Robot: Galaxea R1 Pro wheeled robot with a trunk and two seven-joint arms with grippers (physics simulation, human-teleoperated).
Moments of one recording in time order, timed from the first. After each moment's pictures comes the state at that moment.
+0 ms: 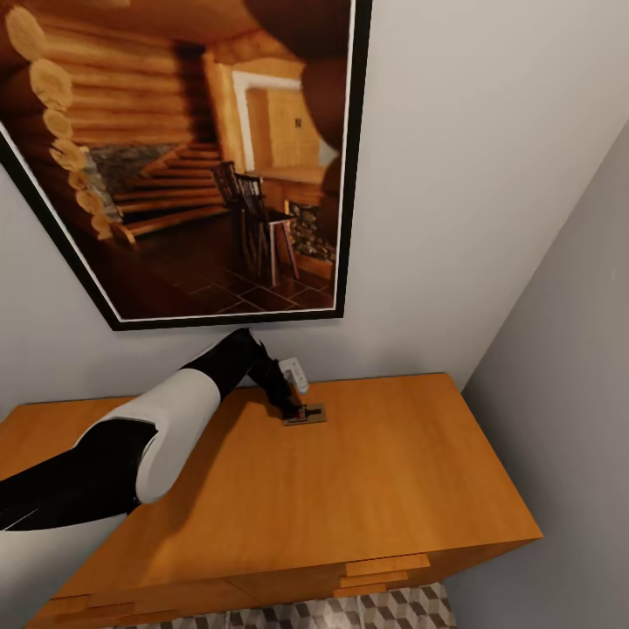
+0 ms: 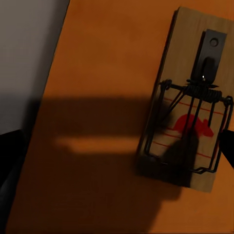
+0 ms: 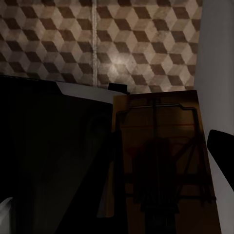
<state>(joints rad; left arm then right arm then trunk) -1.32 -0.17 -0.06 -0.26 -1.01 0.35 -1.02 -0.20 -0.13 0.20 -0.13 -0.14 -0.22 0.16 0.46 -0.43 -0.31</state>
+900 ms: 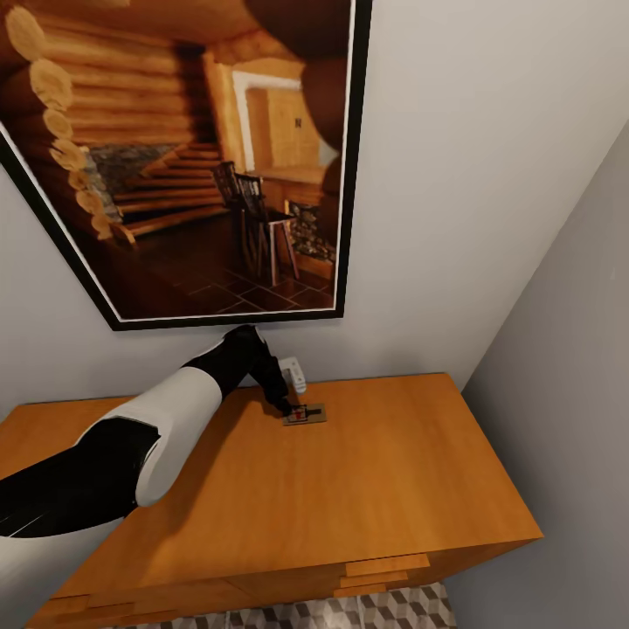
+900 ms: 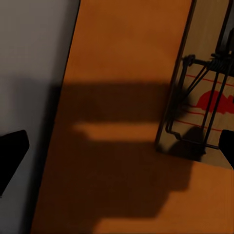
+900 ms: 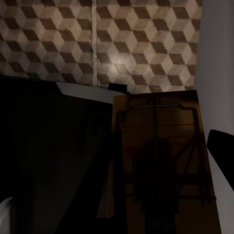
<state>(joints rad) -1.32 -0.17 -0.17 -0.30 -1.02 0.40 -1.02 -0.20 -0.13 0.20 -0.13 -0.14 -0.22 0.16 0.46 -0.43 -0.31</state>
